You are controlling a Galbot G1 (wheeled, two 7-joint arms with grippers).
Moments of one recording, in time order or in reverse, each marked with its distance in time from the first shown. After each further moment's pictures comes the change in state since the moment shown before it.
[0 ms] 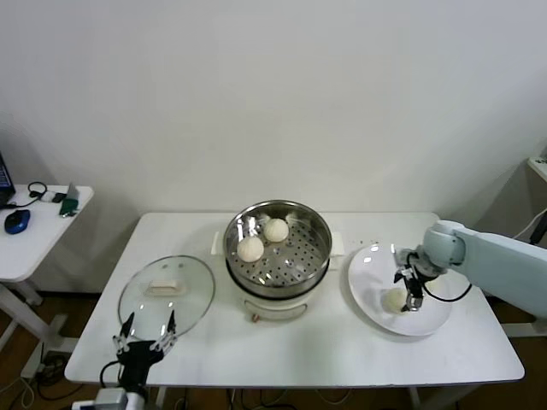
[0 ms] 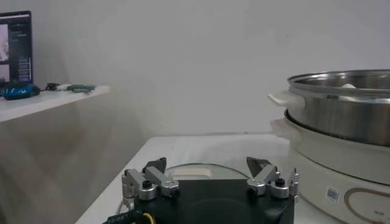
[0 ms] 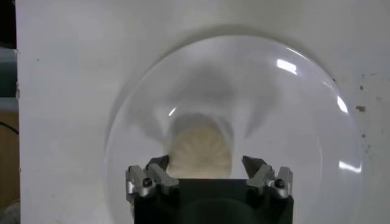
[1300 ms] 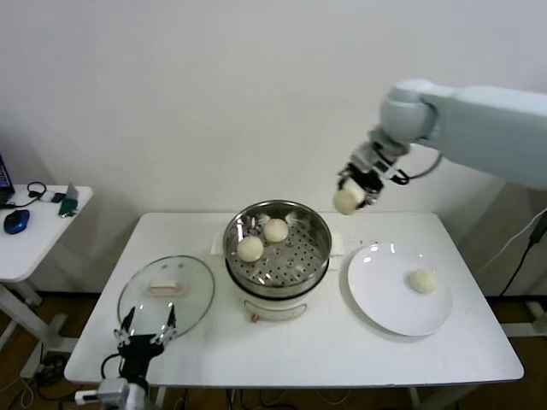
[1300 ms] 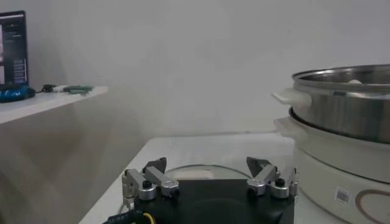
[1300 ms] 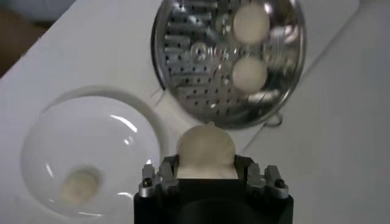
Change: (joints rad) left arm -0.048 0.011 -0.008 0.028 0.009 0.025 0.005; right arm 0.788 0.339 -0.264 0.235 0.043 0.424 -0.141
